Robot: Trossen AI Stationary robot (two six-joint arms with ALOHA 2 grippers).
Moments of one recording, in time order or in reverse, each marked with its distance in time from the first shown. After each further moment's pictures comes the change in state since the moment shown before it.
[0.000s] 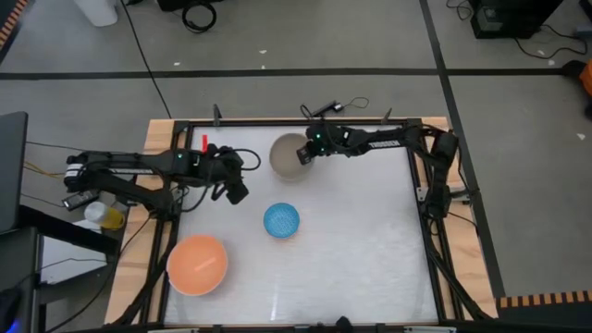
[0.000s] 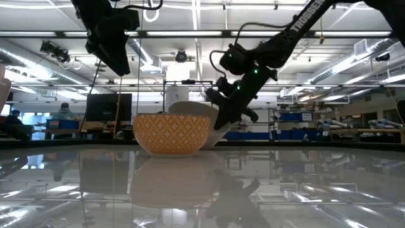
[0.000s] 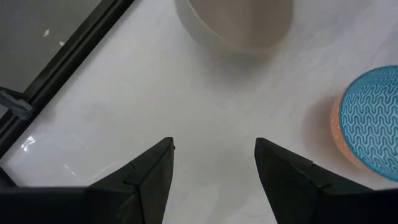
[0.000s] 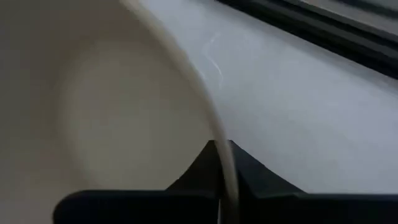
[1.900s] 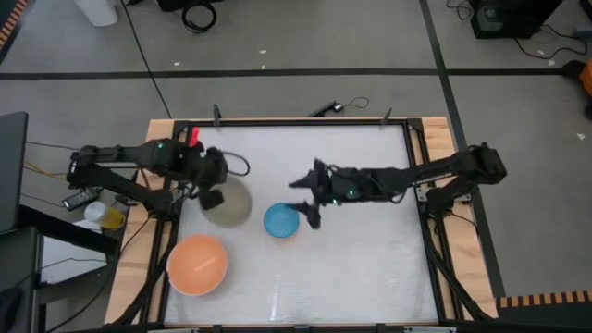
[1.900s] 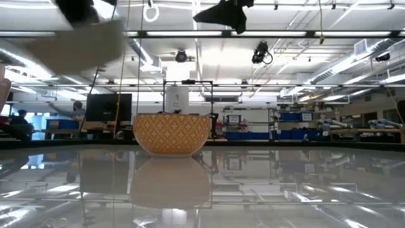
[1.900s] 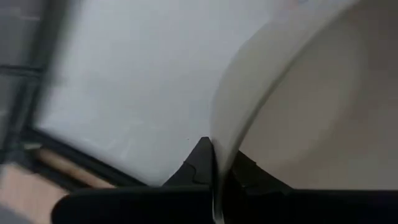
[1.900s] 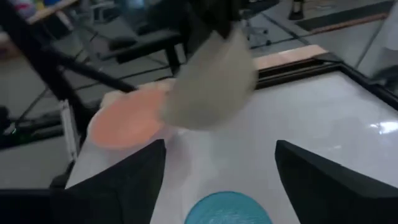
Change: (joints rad) left arm -0.102 0.027 0.304 -0.544 0.174 0.069; right arm 0.557 -0.375 0.000 0.094 0.094 -0.171
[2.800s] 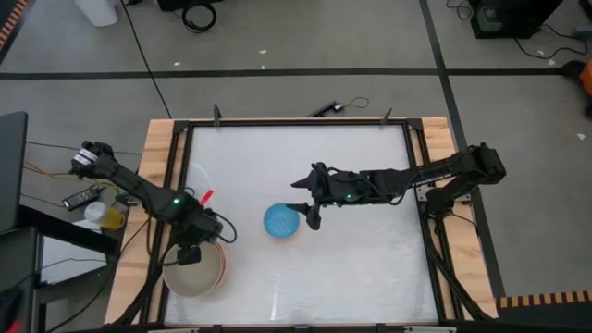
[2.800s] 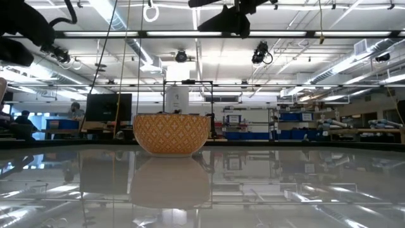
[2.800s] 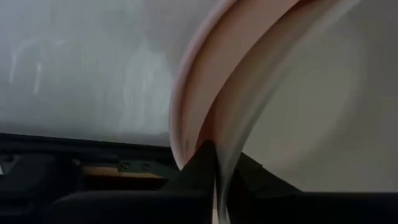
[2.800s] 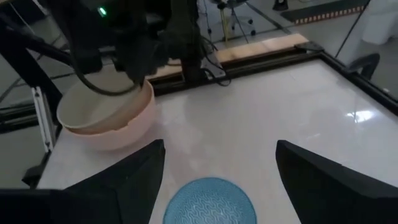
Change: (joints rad) left arm -0.428 -0.009 -0.445 0.232 0.539 -0.320; right arm 0.021 0.006 -0.001 -0.058 0.055 -0.005
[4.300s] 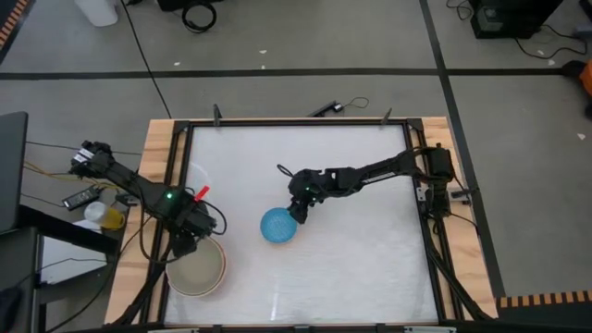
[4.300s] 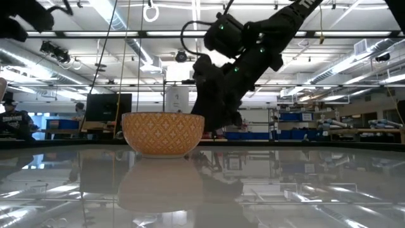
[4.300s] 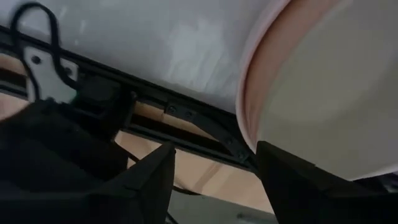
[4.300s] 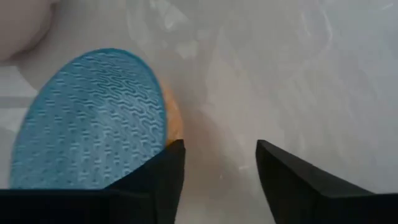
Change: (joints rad) left arm 0.002 -0.002 0.136 -0.304 -0.075 -0.162; right arm -0.206 0.395 0.000 -0.031 -0.367 0.181
